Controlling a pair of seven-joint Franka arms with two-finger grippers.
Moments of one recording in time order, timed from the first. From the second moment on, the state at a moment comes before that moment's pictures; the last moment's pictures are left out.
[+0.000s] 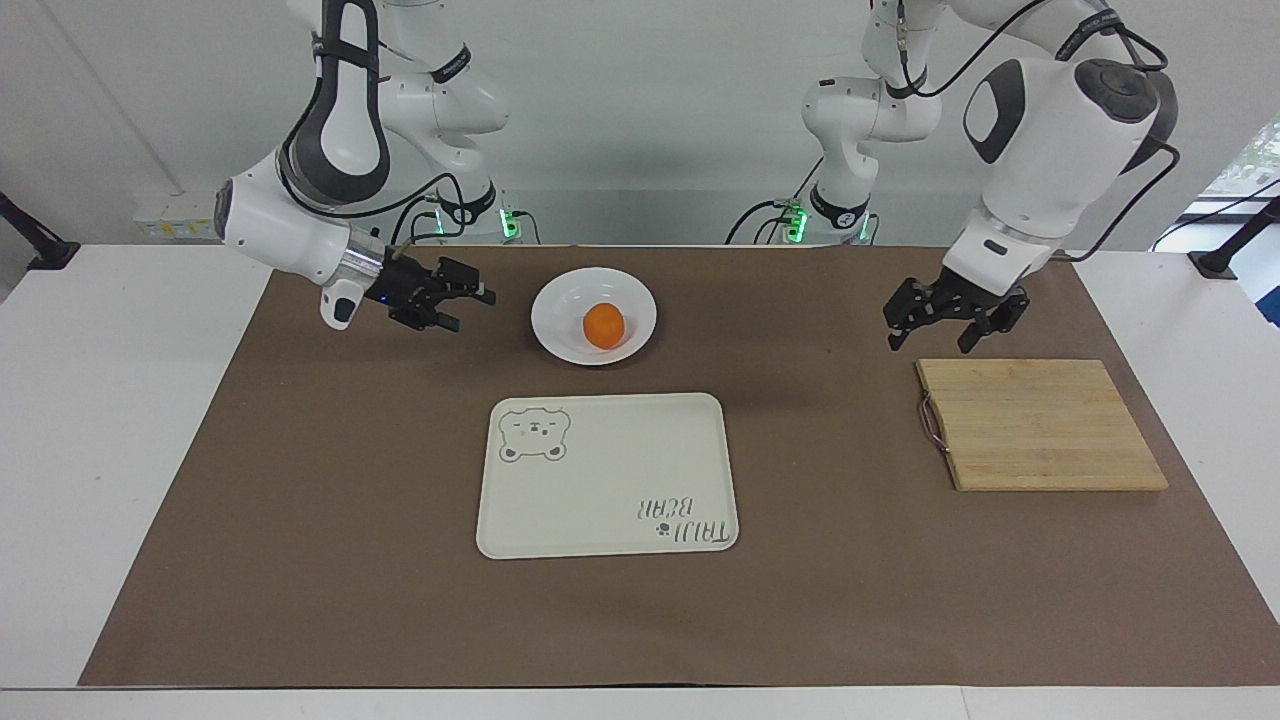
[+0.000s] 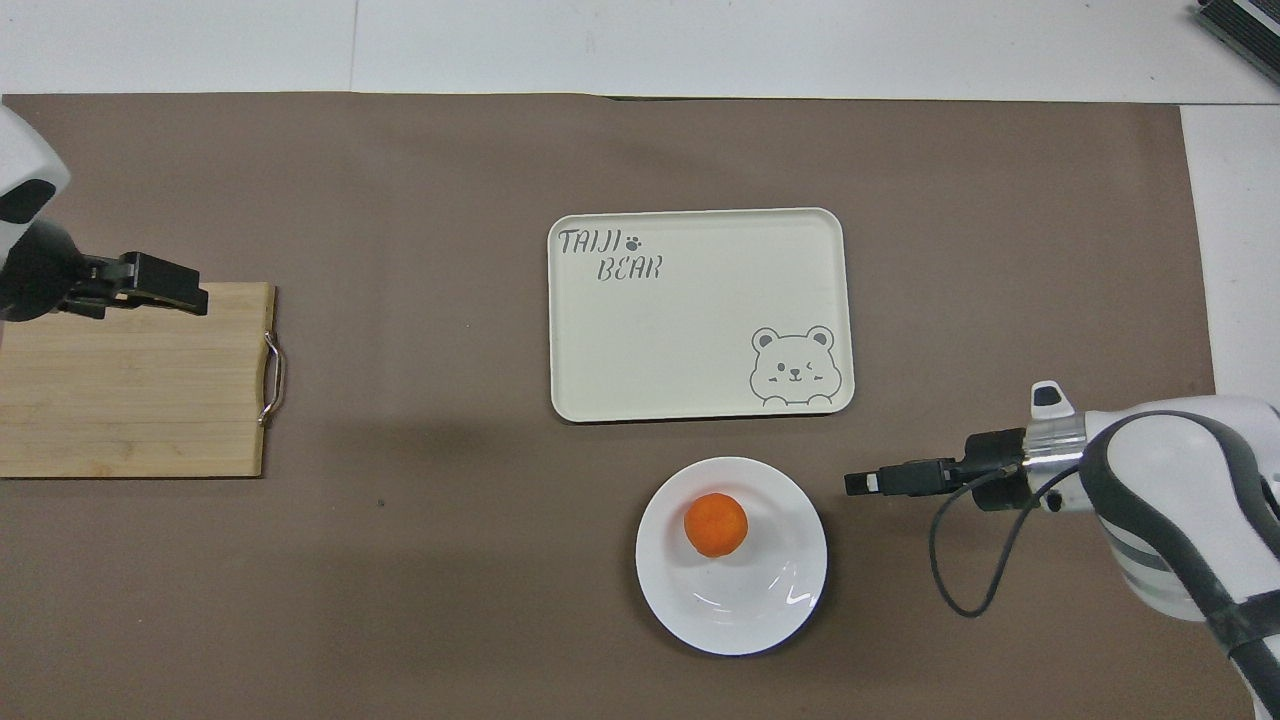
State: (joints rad) left arm -0.02 0.04 0.01 -1.64 -0.09 1.71 0.03; right arm 0.04 -0.07 -0.09 -2.45 0.98 1.94 -0.69
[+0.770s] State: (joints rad) left arm -0.02 -0.01 0.00 -1.63 -0.03 1.56 -0.04; right arm 0.10 0.02 -0.09 -2.60 1.17 1.95 -0.89
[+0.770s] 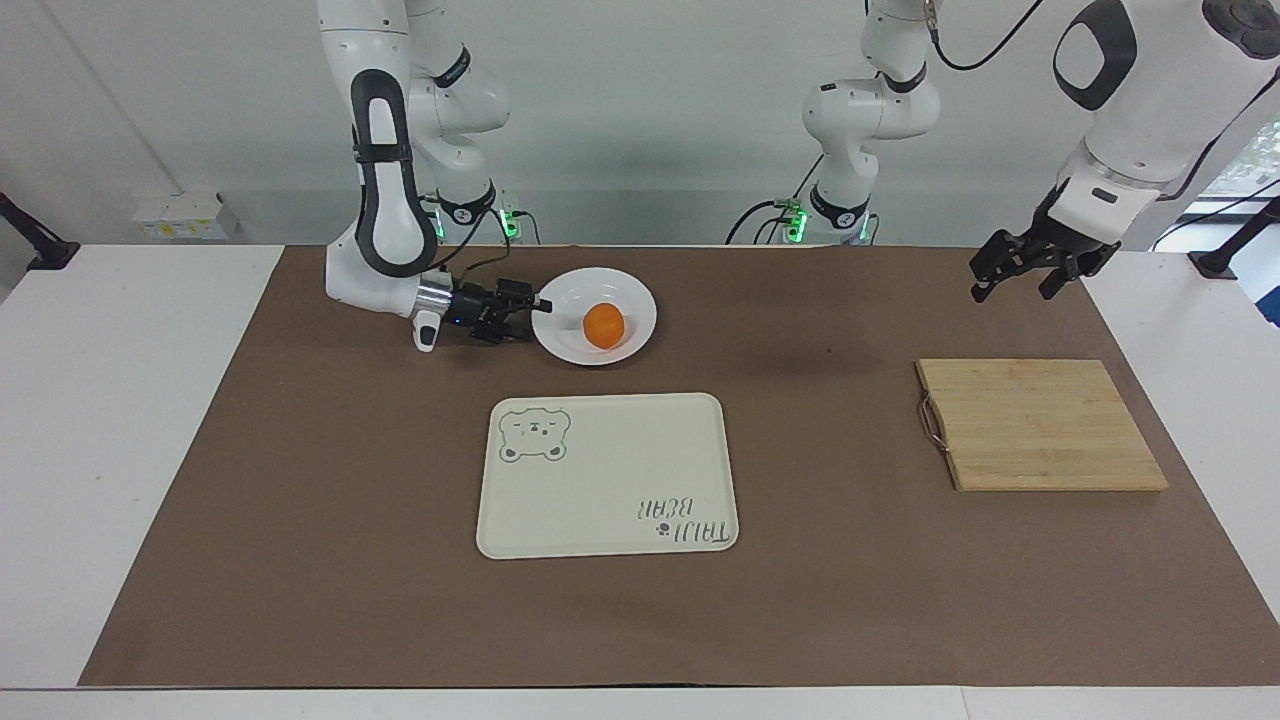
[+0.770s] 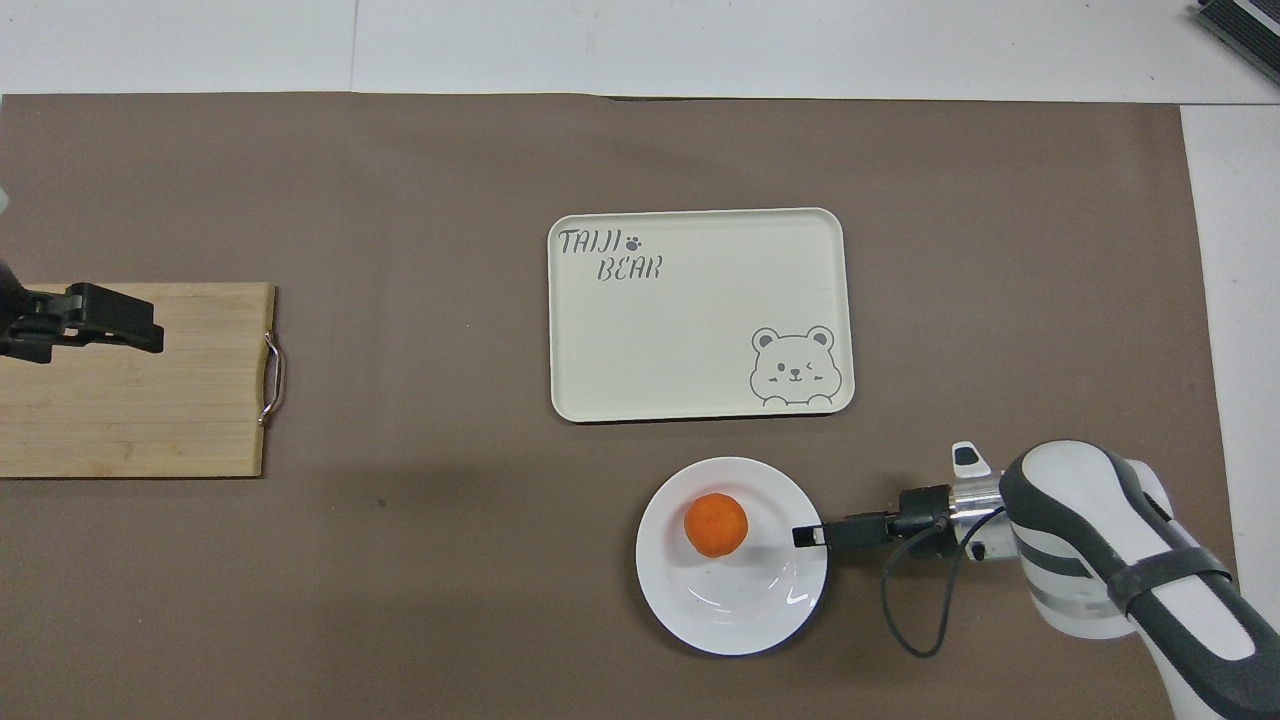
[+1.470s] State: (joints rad) left arm -0.02 0.03 -0.01 -1.57 0.00 1.57 -0.04; right arm 0.13 -0.03 -0.09 -2.67 1.20 1.97 -0.89
